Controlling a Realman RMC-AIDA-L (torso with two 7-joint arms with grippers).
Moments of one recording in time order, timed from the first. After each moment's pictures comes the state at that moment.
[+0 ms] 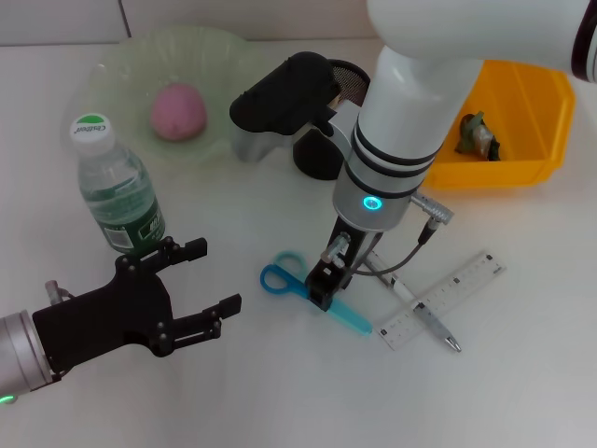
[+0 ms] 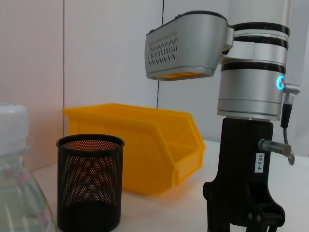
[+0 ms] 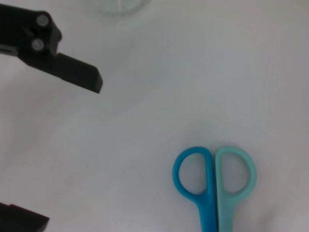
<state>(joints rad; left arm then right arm) -0.25 -2.07 1.03 0.44 1.54 1.50 -0.82 1.20 2.09 -2.03 -0.65 -2.16 -1.26 2.96</state>
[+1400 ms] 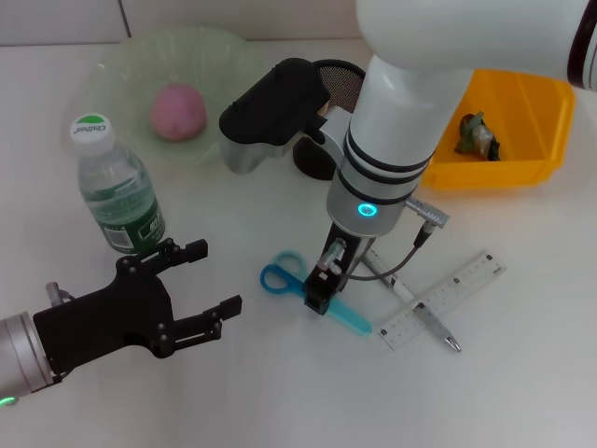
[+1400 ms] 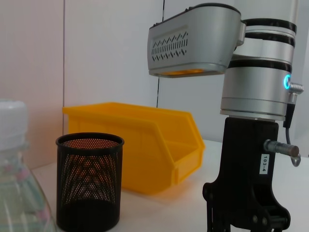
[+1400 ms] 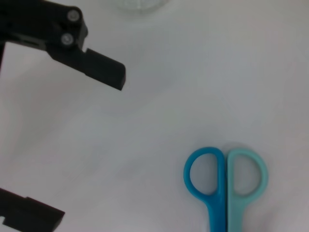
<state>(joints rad) -0.25 -2.07 1.03 0.43 1.54 1.50 -0.82 1.20 2.09 -2.07 -0.69 -2.16 -1.26 2.96</state>
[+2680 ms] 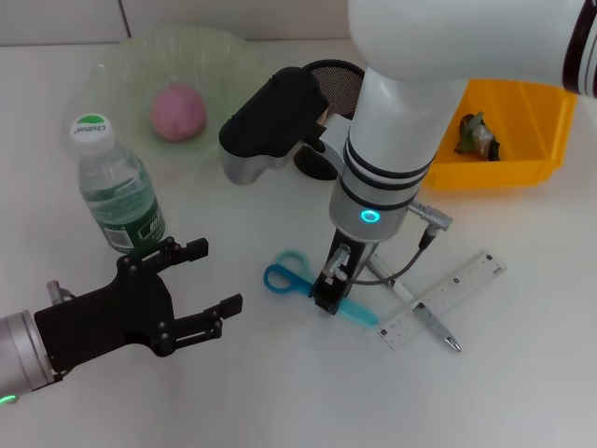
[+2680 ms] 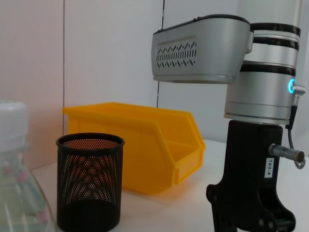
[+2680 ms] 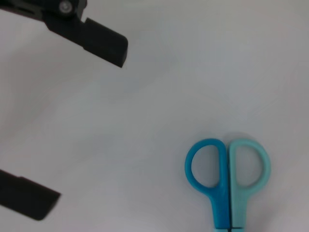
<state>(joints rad) -0.25 -2.07 1.03 0.43 1.54 1.50 -0.82 1.20 2.09 -2.11 -0.70 -2.16 -1.26 2.96</state>
